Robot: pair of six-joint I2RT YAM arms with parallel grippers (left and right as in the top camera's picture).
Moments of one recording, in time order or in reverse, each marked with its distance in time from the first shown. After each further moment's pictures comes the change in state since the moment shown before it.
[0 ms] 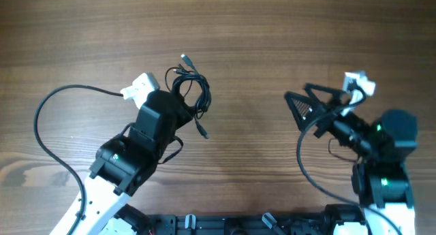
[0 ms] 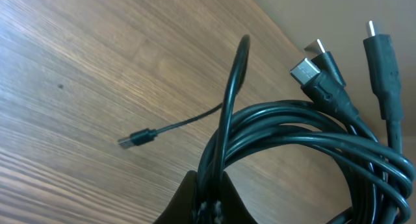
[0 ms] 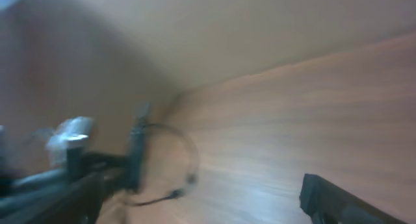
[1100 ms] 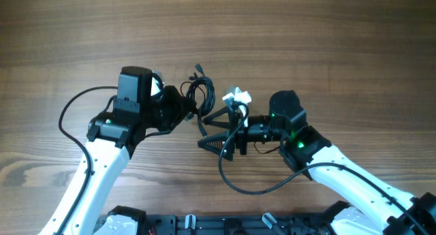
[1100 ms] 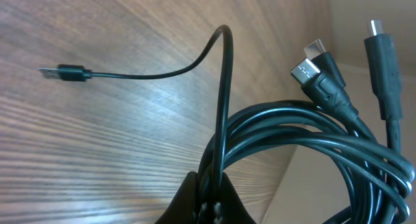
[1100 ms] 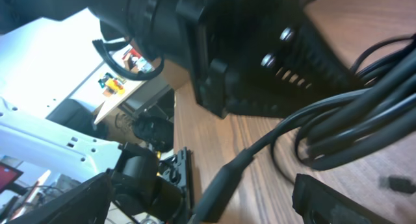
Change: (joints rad) left arm 0.313 0.207 0.000 0.014 0.744 0.011; right arm 0.637 0.566 0.003 0.453 -0.084 -0.123
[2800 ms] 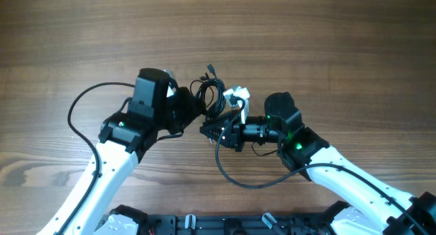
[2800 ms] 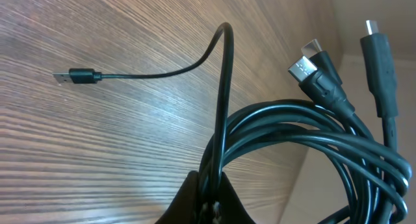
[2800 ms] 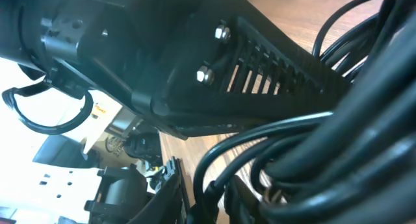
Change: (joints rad) left arm -0.131 0.000 0.000 0.043 -0.127 -0.027; right arm 0.020 0.001 0.000 -0.069 0.145 0.123
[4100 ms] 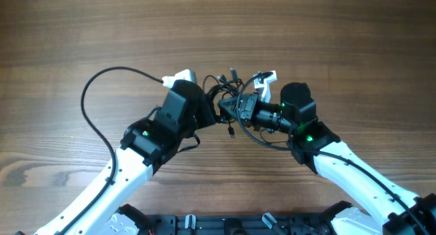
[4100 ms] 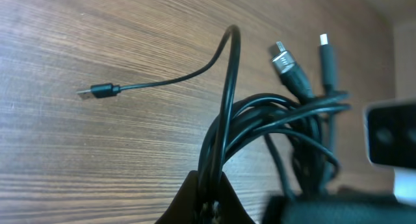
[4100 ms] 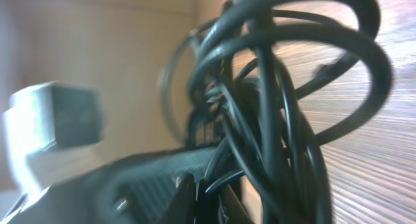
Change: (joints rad) left arm -0.241 0.000 0.000 0.058 -0.363 0.236; right arm -0.141 0.001 0.002 -0.035 0.137 0.653
